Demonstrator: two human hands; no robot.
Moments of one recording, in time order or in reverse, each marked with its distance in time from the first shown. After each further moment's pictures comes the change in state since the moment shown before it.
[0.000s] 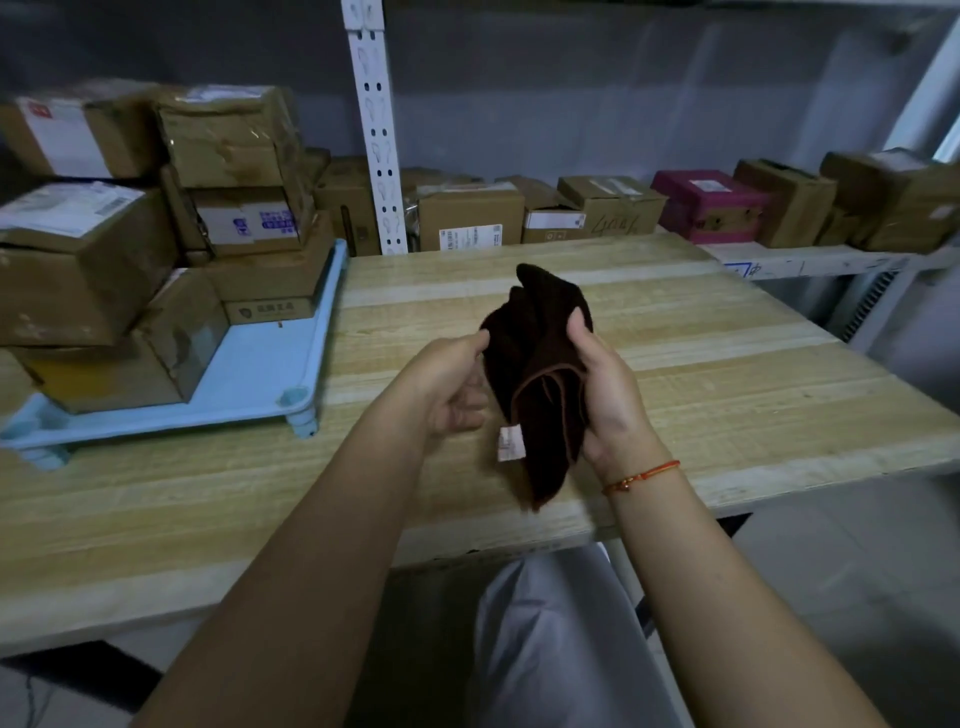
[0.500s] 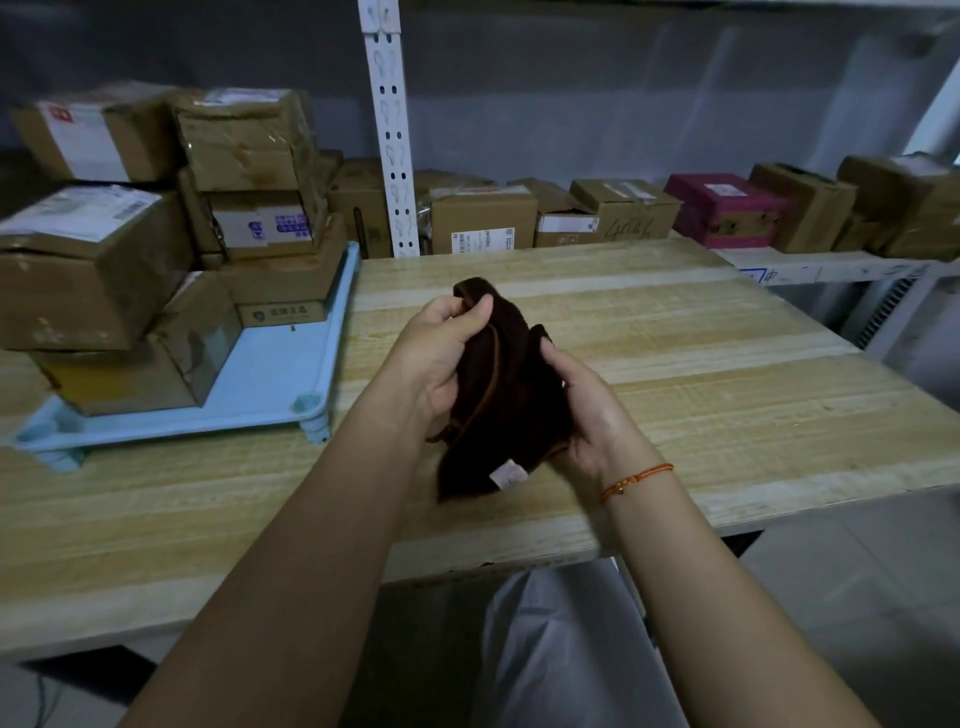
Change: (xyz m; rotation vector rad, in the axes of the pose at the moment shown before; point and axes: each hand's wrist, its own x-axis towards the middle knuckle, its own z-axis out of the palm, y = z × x) left_hand -0.001 0.018 -0.017 -0.403 -0.065 0.275; right_hand 0.013 0.011 0.014 -0.086 0.048 0.250
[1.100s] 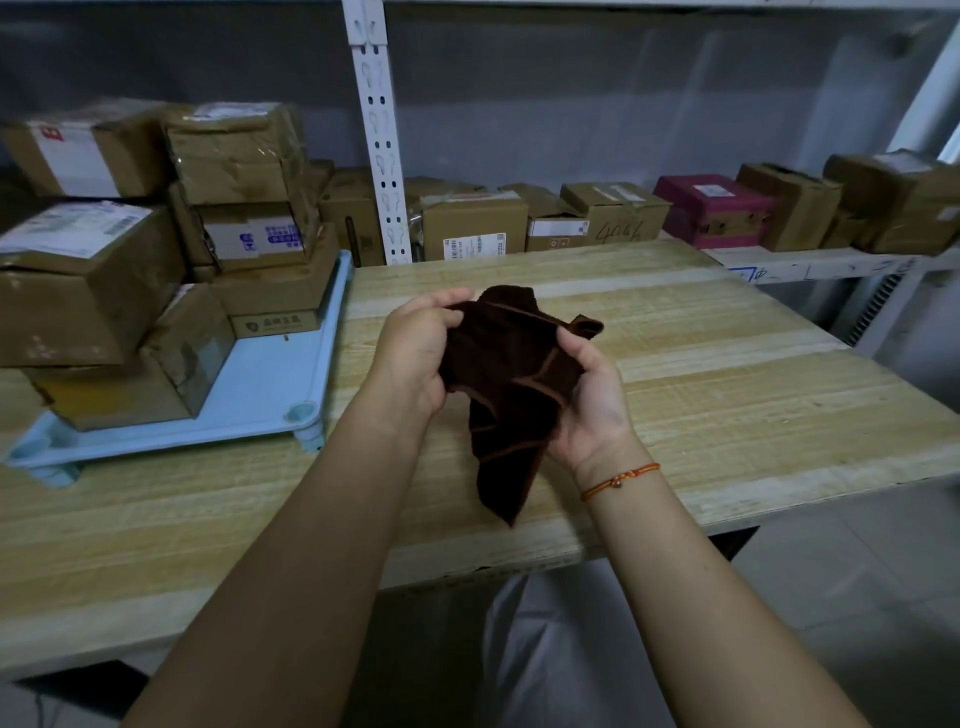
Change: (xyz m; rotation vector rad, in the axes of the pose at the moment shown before) left_hand -0.007 0.013 0.007 0.065 0.174 0.047; right_hand -0.007 -0.006 0.001 0.374 -0.085 -0.009
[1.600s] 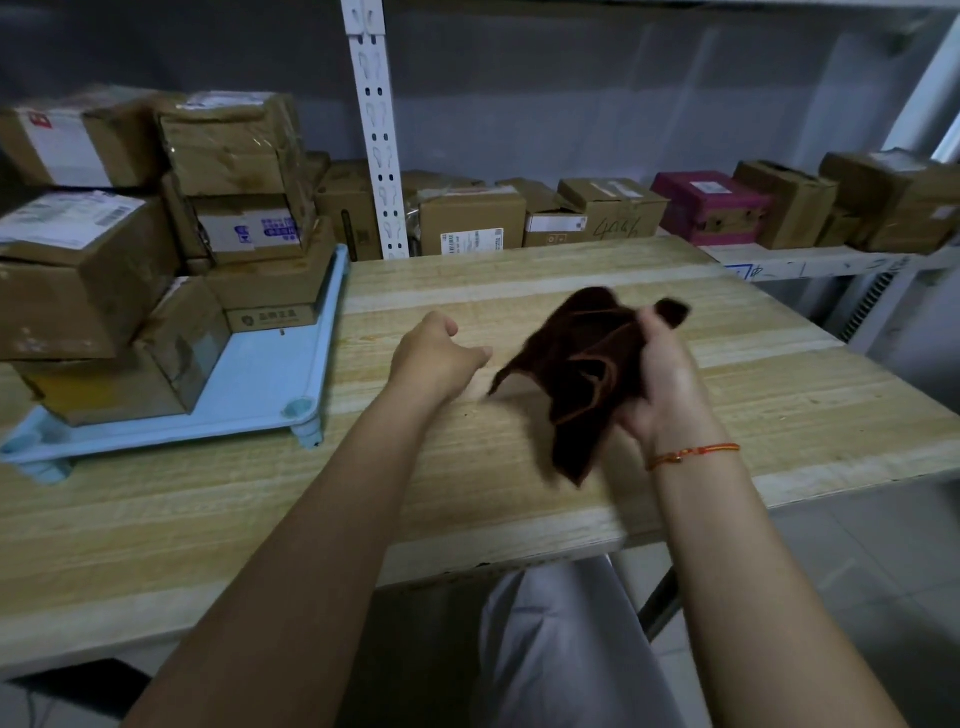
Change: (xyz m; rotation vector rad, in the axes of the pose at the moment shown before) left_hand 0.006 -0.016 -0.005 0.941 0.061 0.138; right_hand -0.014 -0.049 -0.002 -0.211 0.443 -0.171
